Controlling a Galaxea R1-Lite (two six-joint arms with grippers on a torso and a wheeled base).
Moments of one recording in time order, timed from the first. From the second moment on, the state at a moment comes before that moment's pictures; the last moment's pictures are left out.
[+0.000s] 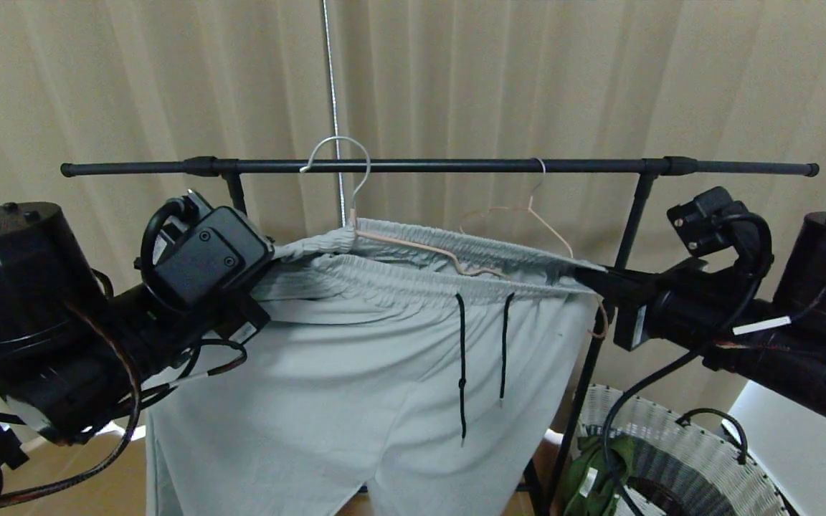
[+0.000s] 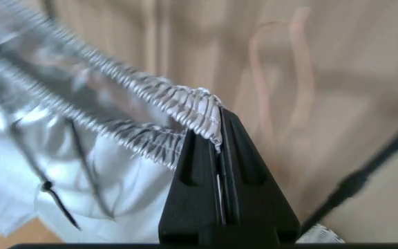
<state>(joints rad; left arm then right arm) -0.45 1.50 -0.60 -0.87 0.14 0.82 0.43 1.55 -0.62 -0.78 0.05 -0.05</state>
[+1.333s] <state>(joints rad) -0.50 1.54 -0.62 -0.87 0.29 0.64 0.52 1.47 -0.55 -0.78 0.05 -0.16</state>
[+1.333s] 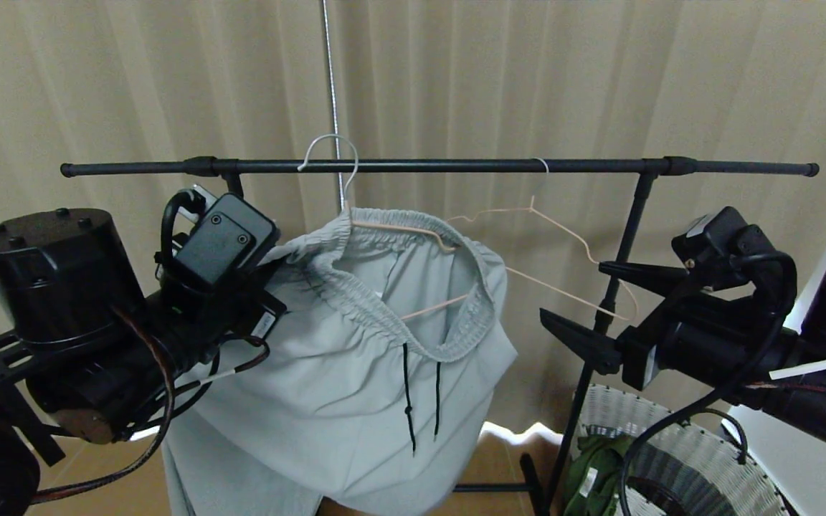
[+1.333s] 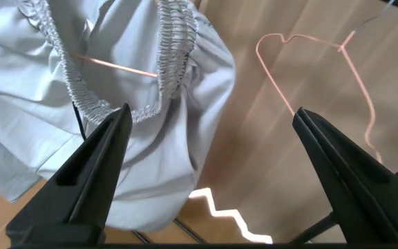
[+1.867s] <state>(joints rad) -0.46 1.55 -0.63 -0.87 0.34 0.64 0.53 1.43 -0.50 -0.79 0.12 -0.16</state>
